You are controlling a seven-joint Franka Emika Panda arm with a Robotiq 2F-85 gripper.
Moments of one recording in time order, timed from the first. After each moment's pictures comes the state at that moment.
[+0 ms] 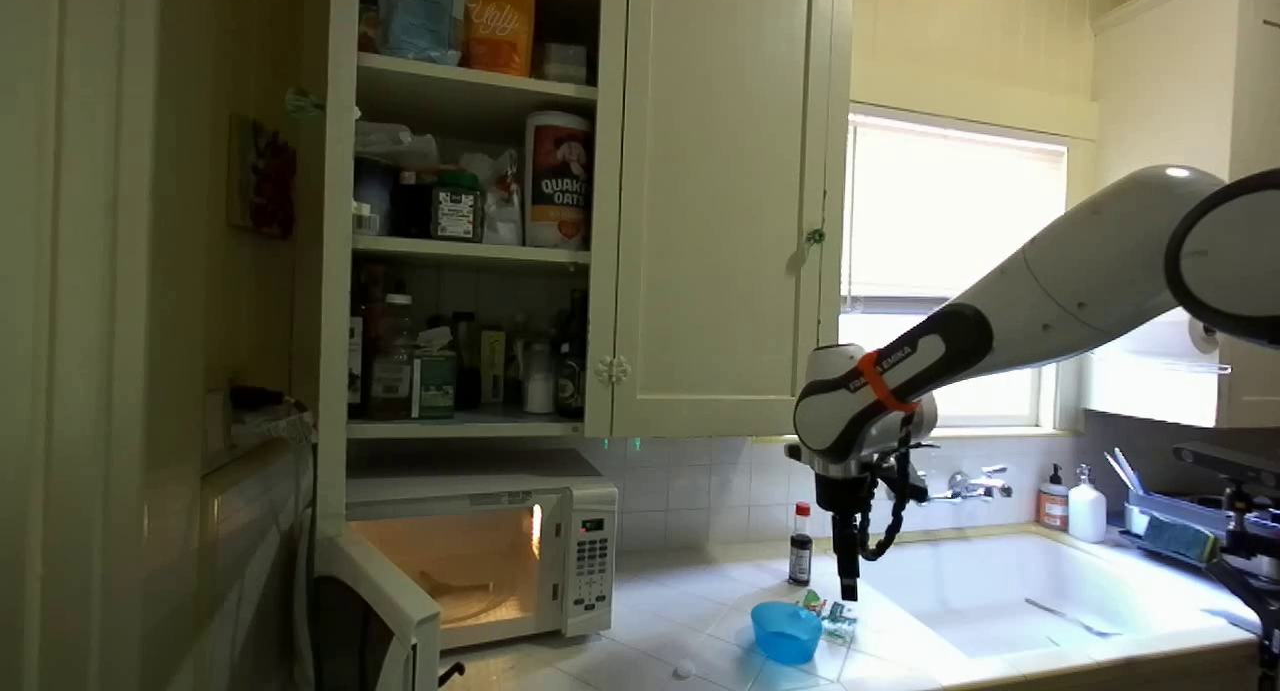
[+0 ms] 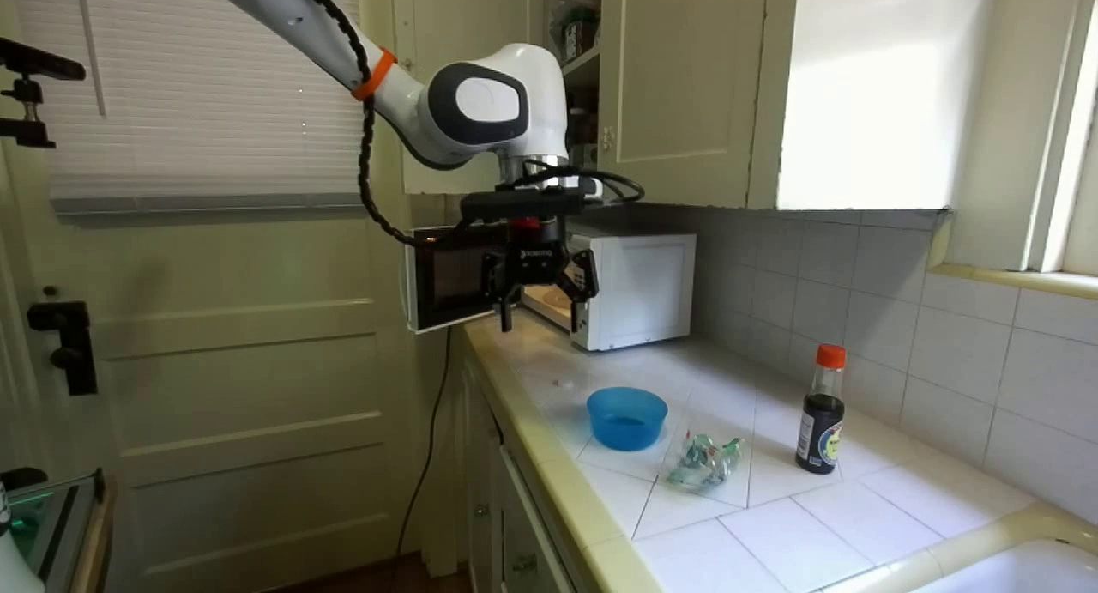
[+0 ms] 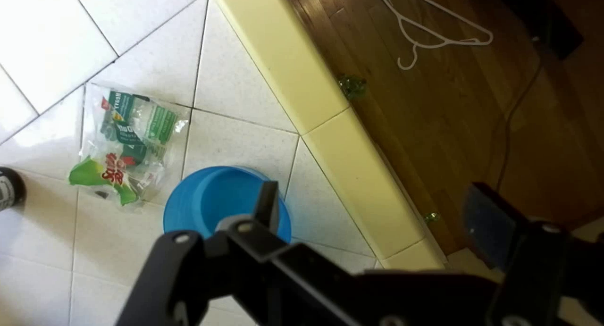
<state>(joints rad) -0.07 0.13 -0.16 -2.03 -0.13 2.17 -0.85</state>
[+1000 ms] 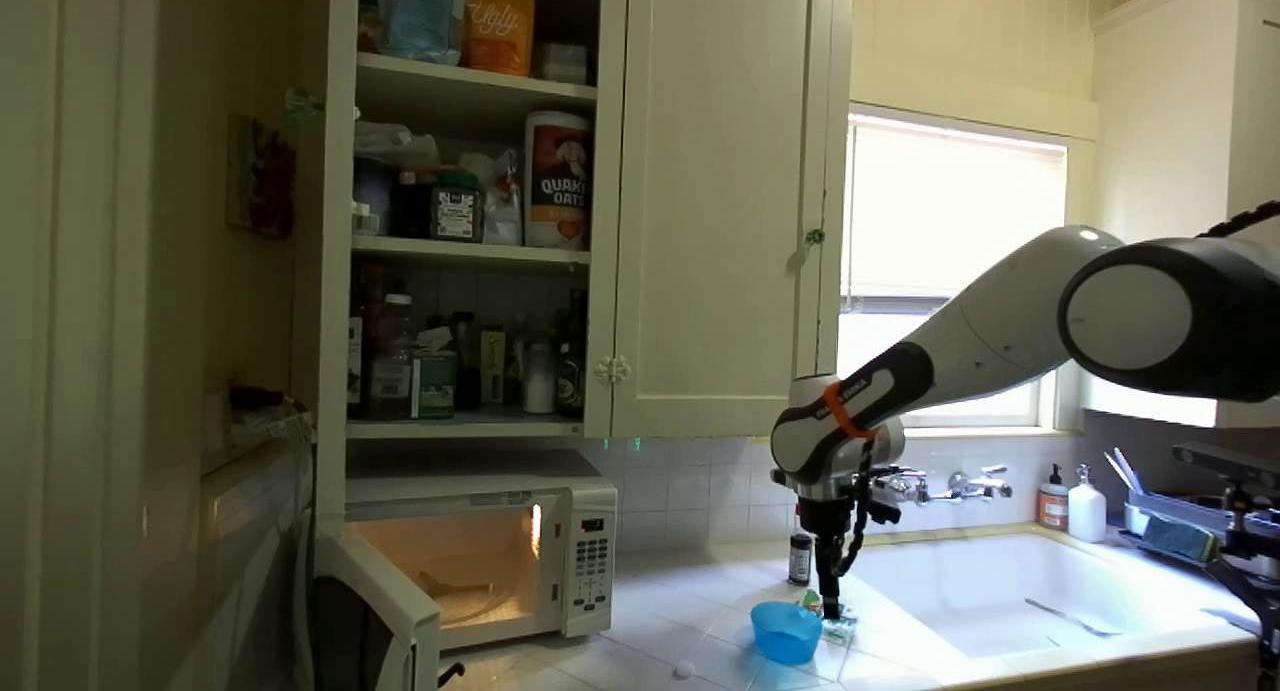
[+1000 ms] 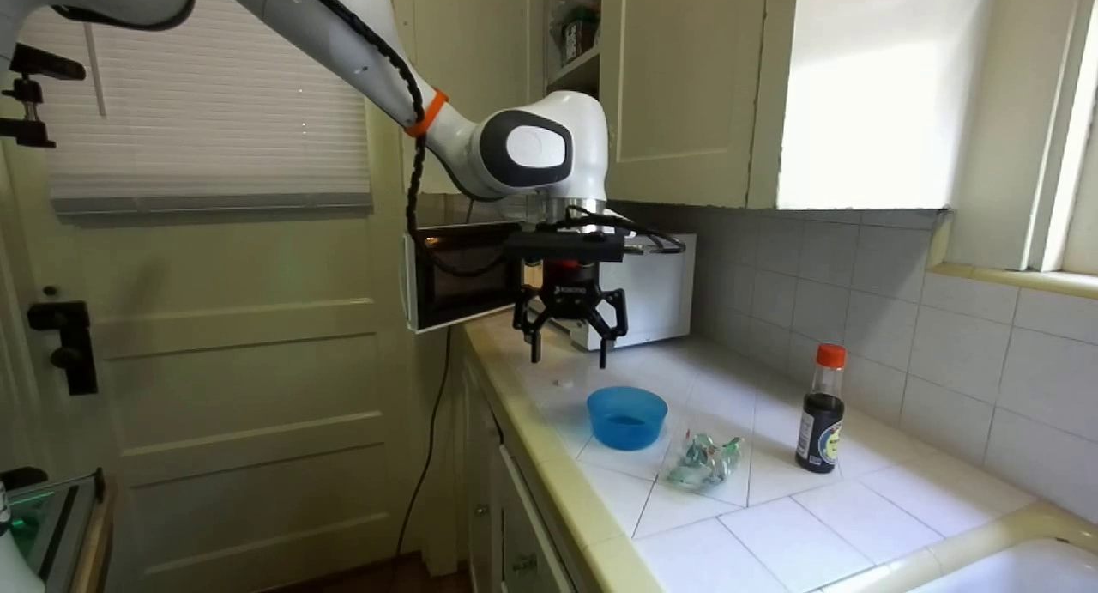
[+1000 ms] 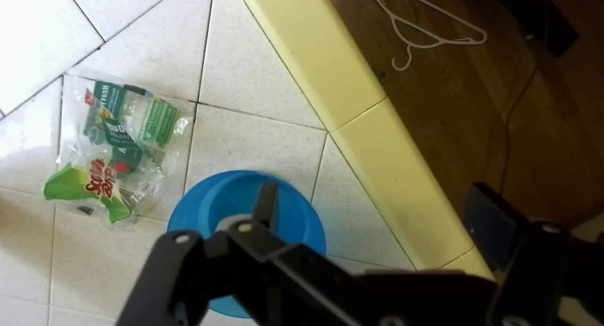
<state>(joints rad) -0.13 0.34 -0.12 -1.85 -0.09 2.15 -0.88</state>
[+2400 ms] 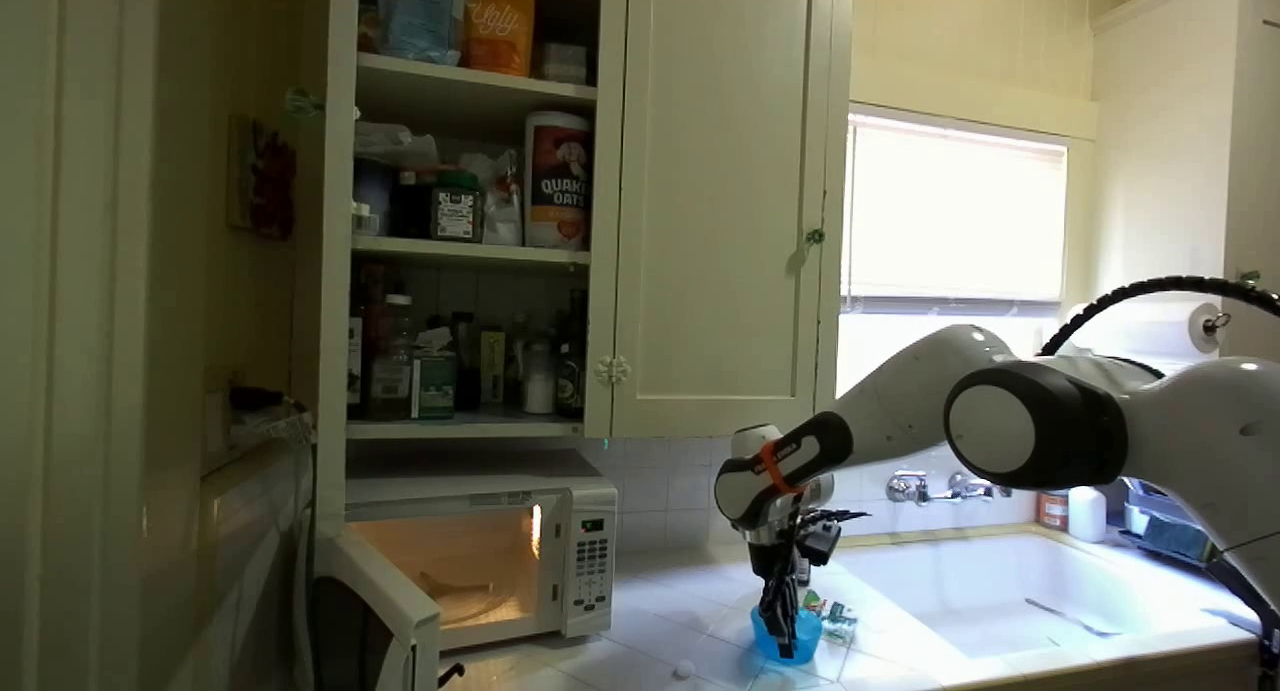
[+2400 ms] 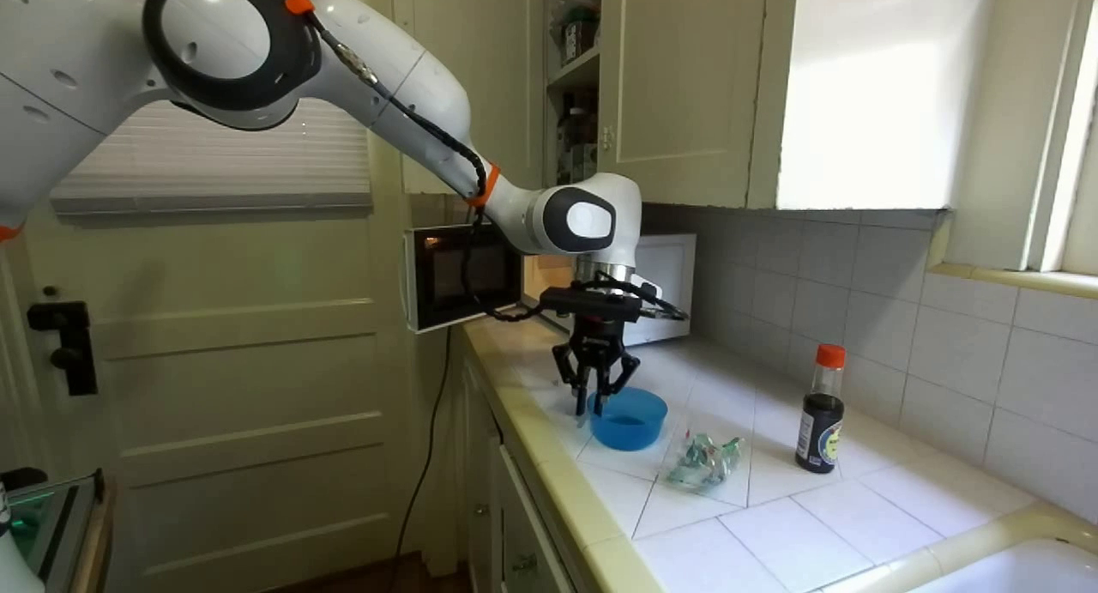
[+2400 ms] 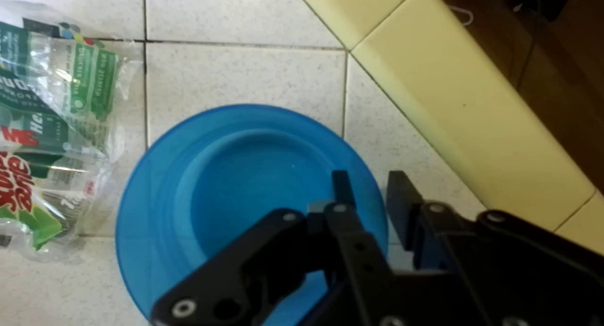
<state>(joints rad) -0.14 0.71 -0.06 -1.46 -0.11 2.01 -0.63</state>
